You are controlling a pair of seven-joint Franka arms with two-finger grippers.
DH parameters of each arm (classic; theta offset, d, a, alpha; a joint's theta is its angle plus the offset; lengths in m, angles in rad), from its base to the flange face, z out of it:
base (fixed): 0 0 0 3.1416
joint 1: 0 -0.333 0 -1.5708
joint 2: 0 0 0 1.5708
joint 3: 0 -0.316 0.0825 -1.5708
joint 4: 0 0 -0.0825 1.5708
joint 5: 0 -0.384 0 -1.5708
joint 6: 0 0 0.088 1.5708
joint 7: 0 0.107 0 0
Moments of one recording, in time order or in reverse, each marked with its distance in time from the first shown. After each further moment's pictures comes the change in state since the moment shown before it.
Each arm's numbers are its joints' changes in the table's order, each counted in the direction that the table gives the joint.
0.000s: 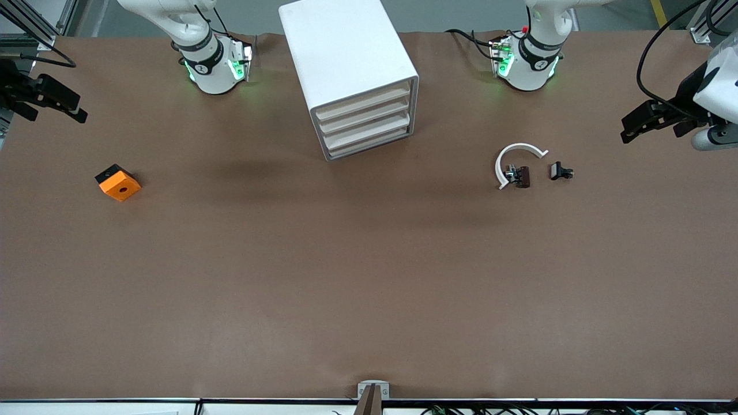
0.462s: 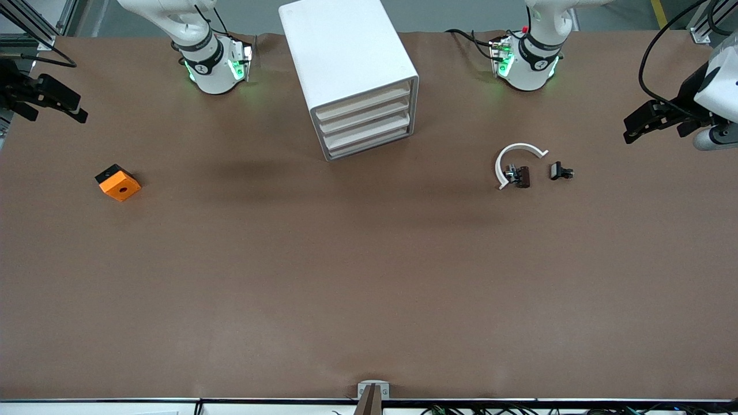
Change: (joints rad) left arm 0.005 -0.014 0.003 0.013 -0.020 0.000 0.001; right arm 0.000 0.000 -0.001 0.000 0.000 0.004 0.000
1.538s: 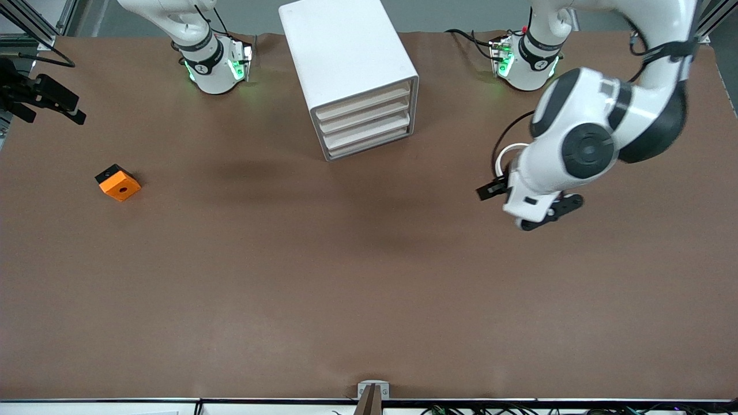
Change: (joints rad) left arm 0.320 -0.401 0.056 0.024 0.079 0.116 -0.804; right arm 0.000 0.000 -0.003 0.005 0.000 0.016 0.000
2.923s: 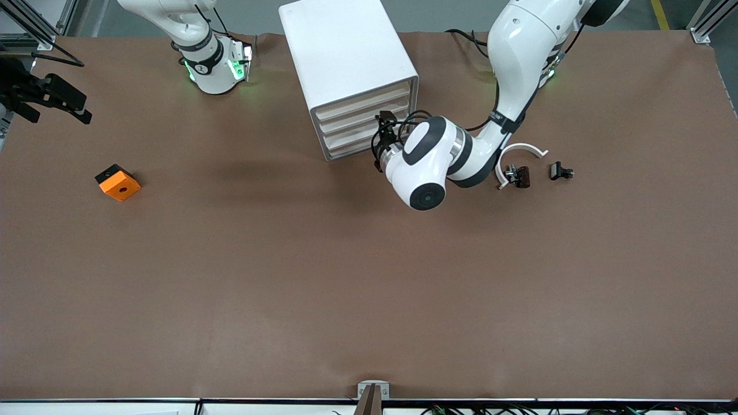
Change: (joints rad) left arm 0.269 -0.311 0.002 0.045 0.669 -0.044 -1.144; right arm -0.011 0.000 -0.023 0.001 0.031 -0.005 -0.003
